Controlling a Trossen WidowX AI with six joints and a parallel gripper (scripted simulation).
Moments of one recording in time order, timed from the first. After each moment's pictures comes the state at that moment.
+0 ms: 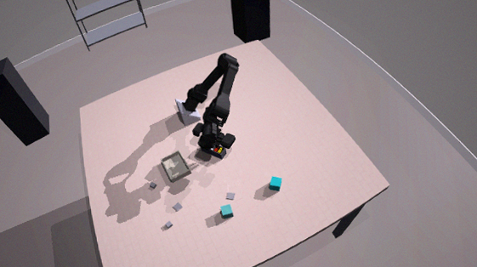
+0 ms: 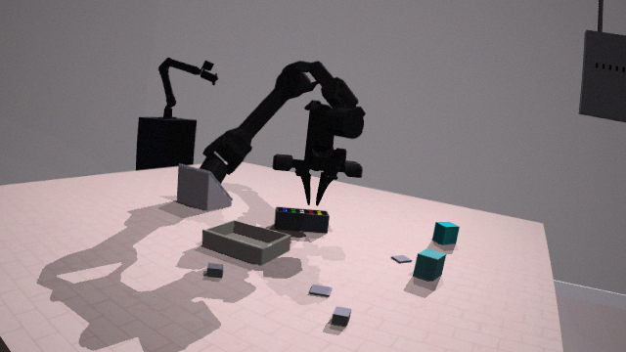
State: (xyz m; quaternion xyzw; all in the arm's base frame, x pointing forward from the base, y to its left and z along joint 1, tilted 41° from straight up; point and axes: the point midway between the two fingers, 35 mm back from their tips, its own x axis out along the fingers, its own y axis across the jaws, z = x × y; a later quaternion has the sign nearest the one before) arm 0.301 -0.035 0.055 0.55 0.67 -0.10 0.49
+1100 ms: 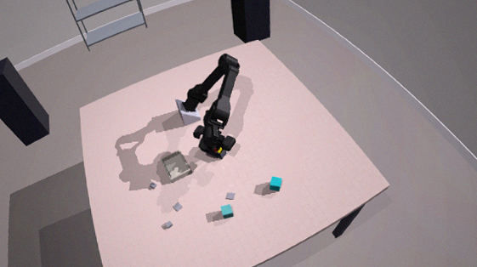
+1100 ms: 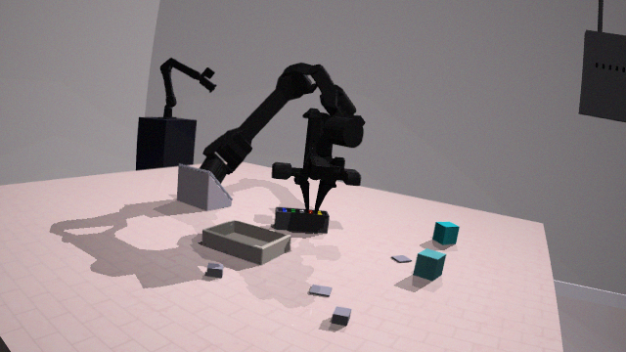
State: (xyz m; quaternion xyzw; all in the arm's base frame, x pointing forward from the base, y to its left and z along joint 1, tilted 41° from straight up) arm 0.302 -0.023 0.042 0.55 0.67 -0.10 0.49
